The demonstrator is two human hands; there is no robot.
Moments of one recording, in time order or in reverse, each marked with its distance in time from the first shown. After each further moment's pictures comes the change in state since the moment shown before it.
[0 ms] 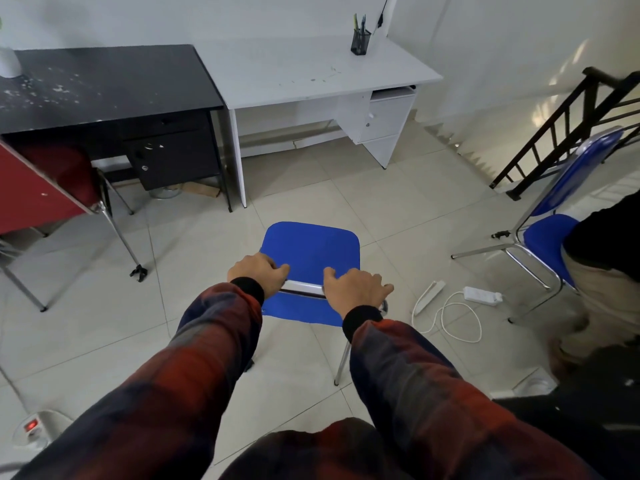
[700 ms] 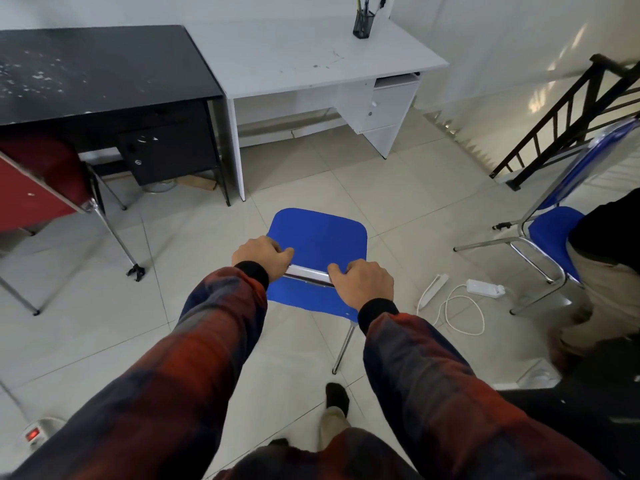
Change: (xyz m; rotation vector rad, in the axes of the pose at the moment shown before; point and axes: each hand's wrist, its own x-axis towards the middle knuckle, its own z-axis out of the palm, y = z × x) left_hand 0.061 -0.019 -0.026 -0.027 -0.002 0.060; right_hand 0.037 -0.031 0.011 0.117 -0.007 -0.146
